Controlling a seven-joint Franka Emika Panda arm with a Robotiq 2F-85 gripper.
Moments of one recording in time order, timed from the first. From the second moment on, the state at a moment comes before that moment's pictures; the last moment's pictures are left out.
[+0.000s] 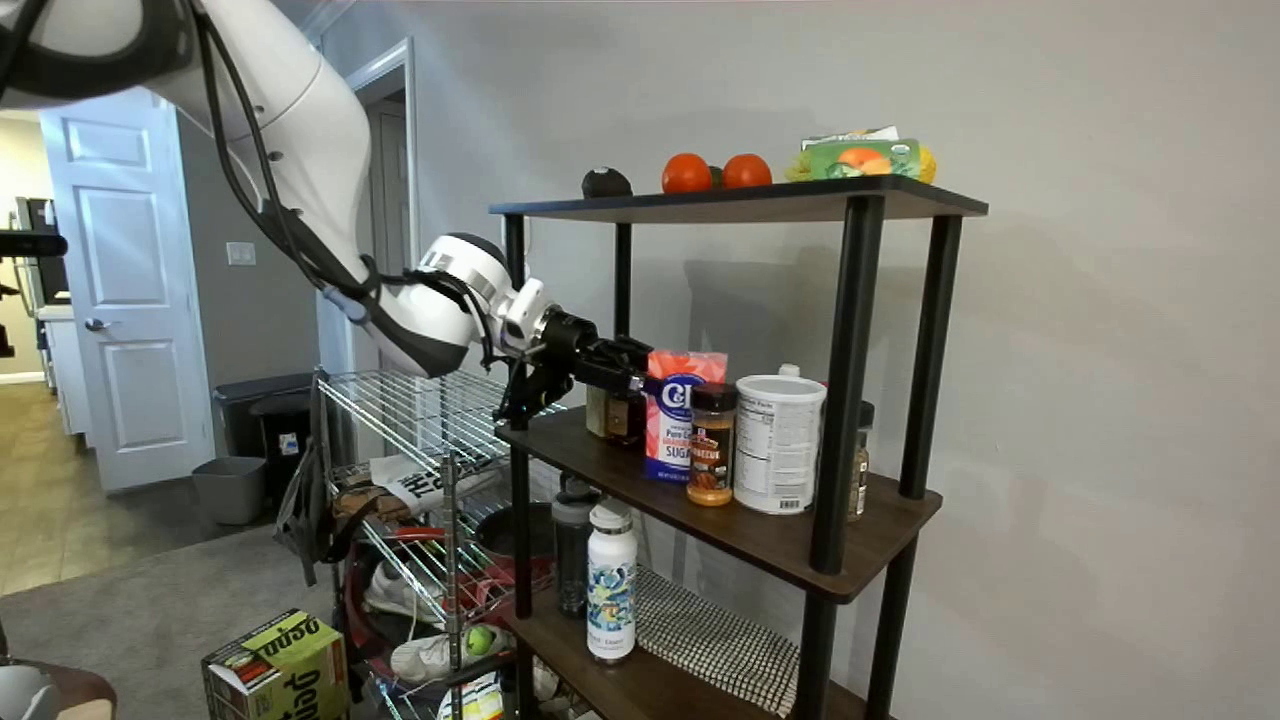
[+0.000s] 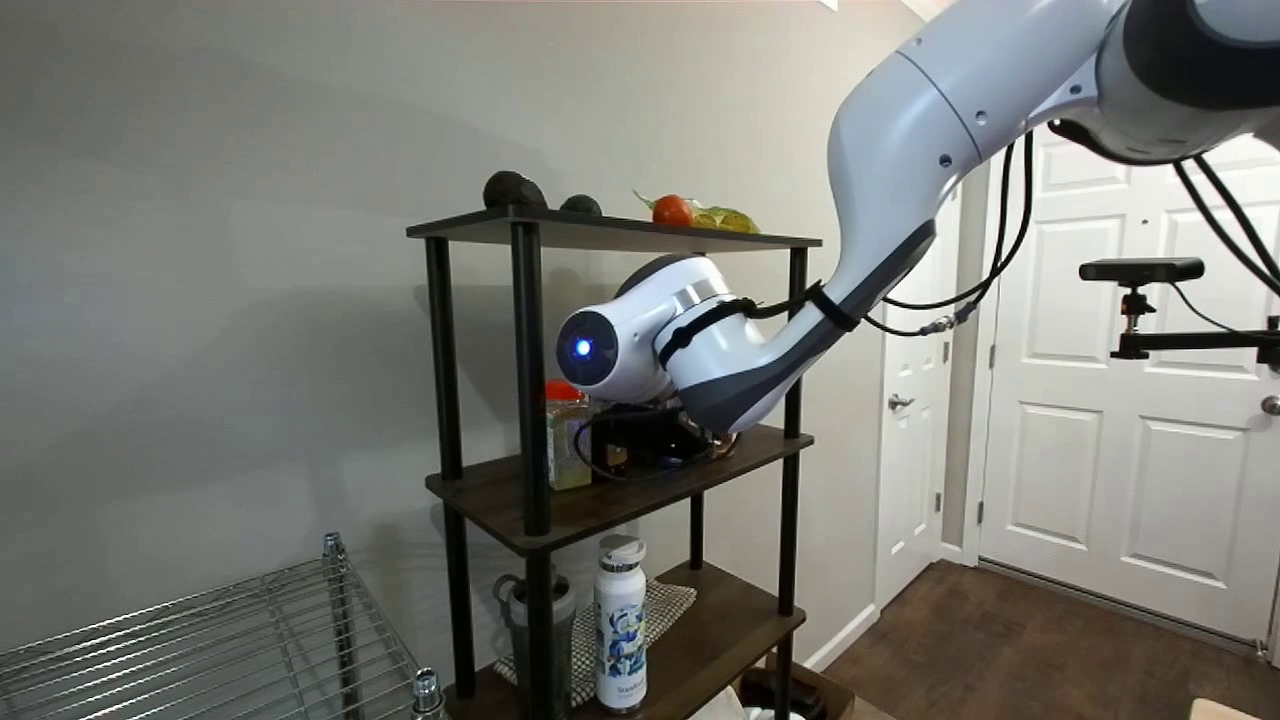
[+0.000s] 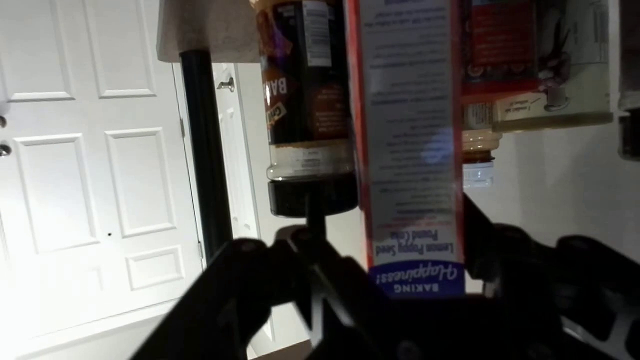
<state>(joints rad) 0.21 0.27 0.15 -1.92 -1.50 1.82 2.31</state>
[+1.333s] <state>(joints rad) 0.22 0.27 0.17 -1.93 -1.53 1.82 2.30</state>
